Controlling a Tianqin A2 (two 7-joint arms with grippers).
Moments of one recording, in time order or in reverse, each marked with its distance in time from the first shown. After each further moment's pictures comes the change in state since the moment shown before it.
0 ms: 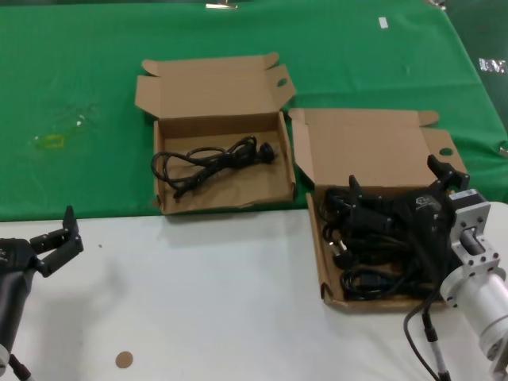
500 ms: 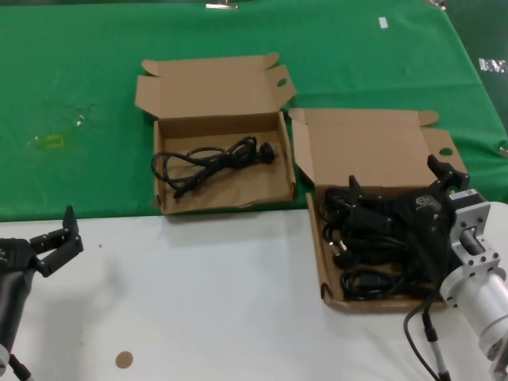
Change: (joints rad) left arm 0.000 0.000 0.000 0.000 0.000 0.000 0.000; right arm 0.000 0.000 0.000 0.000 0.000 0.000 0.000
